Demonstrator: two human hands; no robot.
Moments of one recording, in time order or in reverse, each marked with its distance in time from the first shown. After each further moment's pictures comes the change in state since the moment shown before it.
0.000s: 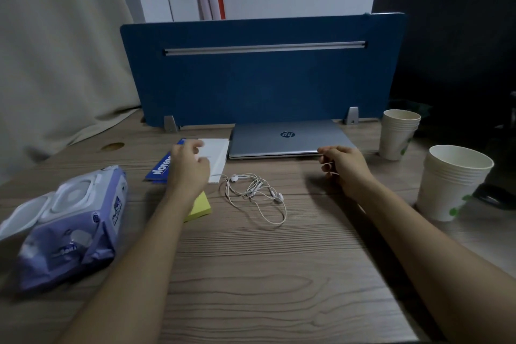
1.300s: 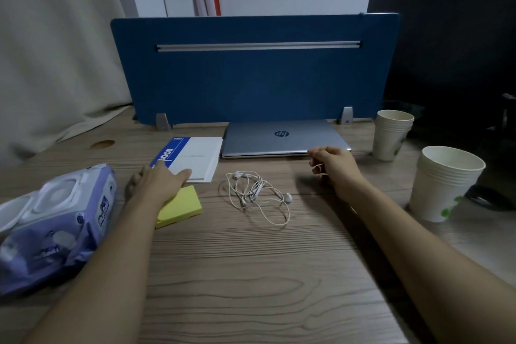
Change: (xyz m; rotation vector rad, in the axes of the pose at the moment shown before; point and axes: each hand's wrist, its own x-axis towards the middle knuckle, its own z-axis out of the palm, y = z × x) left_hand 0.030 -0.057 -0.015 0.591 -0.209 -0.207; right_hand -0.001 0.002 0.003 -0.116 -0.019 -0.027
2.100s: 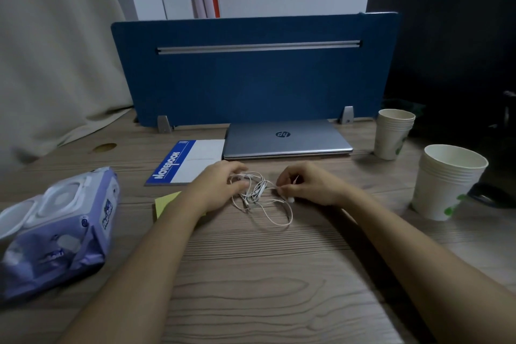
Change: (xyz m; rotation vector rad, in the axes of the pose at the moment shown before) left_hand -0.060 0.072 0.004 -0.195 -0.209 0.688; right_hand -0.015 0.000 0.024 -0.725 -0.524 -0.391
